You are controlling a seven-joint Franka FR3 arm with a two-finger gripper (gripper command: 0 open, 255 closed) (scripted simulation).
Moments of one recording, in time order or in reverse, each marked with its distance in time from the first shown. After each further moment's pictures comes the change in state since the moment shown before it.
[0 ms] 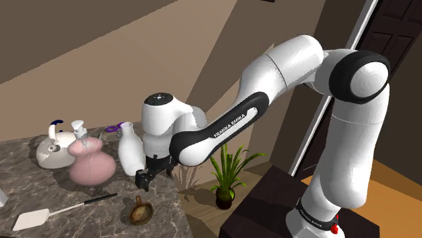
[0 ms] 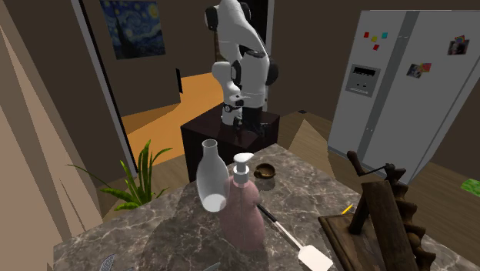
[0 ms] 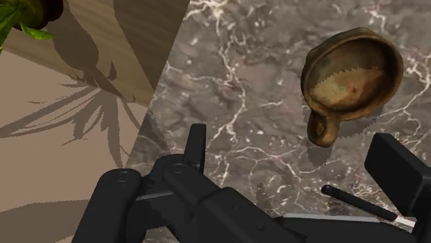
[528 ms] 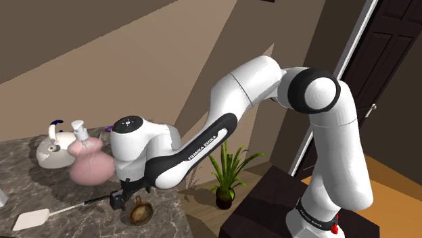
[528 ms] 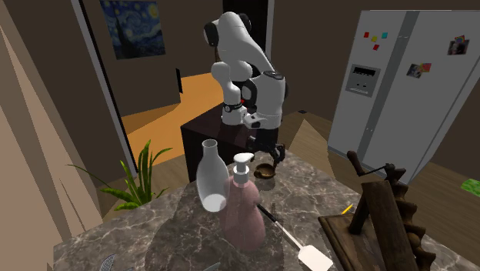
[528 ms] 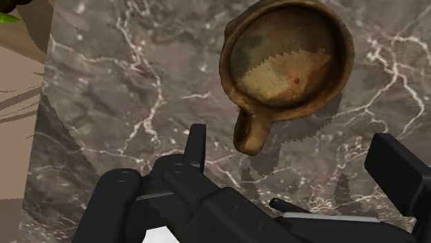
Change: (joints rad) arm 0.155 0.288 -0.060 0.253 -0.193 -0.010 0.151
